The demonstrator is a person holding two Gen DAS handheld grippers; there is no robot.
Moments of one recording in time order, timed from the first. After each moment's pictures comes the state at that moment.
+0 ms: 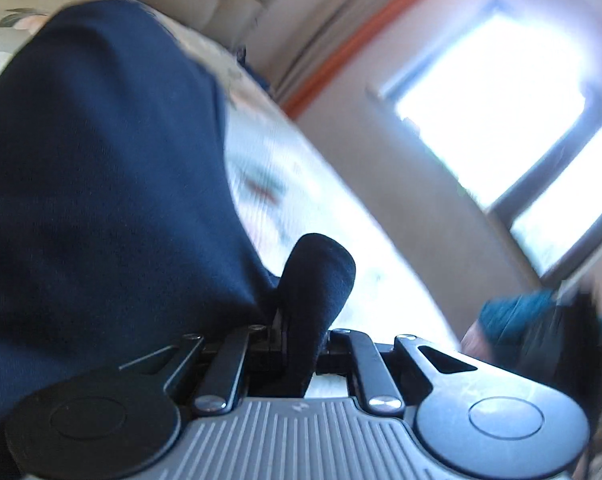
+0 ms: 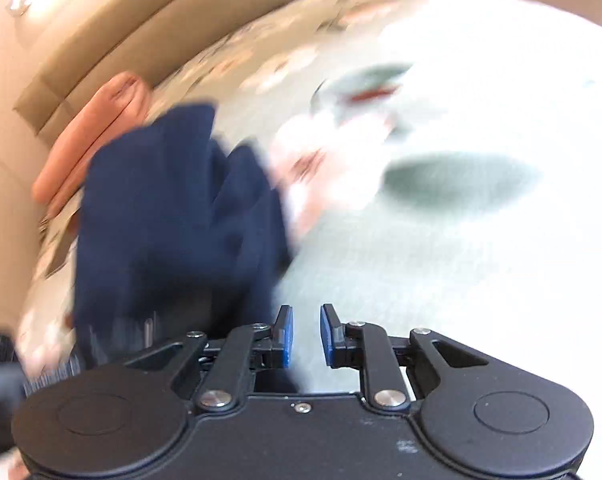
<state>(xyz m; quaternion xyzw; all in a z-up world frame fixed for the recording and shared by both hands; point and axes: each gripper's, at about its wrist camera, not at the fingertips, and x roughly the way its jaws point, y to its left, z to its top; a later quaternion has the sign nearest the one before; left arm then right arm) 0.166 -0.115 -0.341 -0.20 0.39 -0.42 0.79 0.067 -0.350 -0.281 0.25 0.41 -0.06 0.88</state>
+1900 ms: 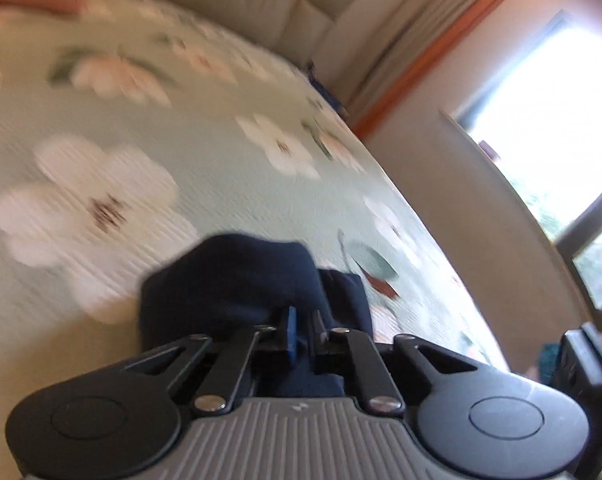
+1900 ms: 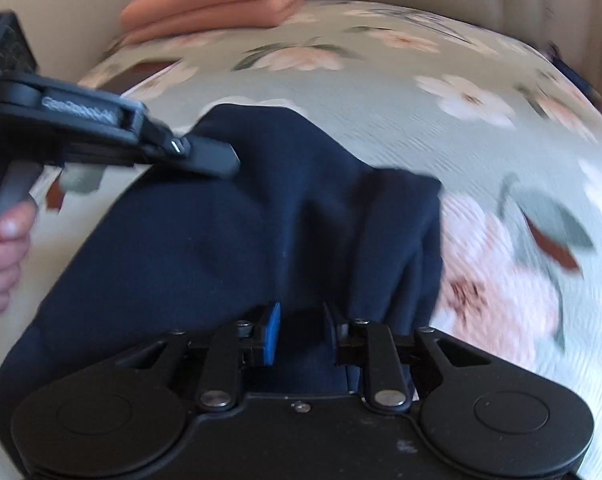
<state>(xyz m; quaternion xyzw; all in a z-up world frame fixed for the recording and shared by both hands) 0.368 -0.068 -0.357 -0.20 0.44 -0.36 0.80 0.199 -0.237 -0.296 -0.02 0.46 0.10 0.88</state>
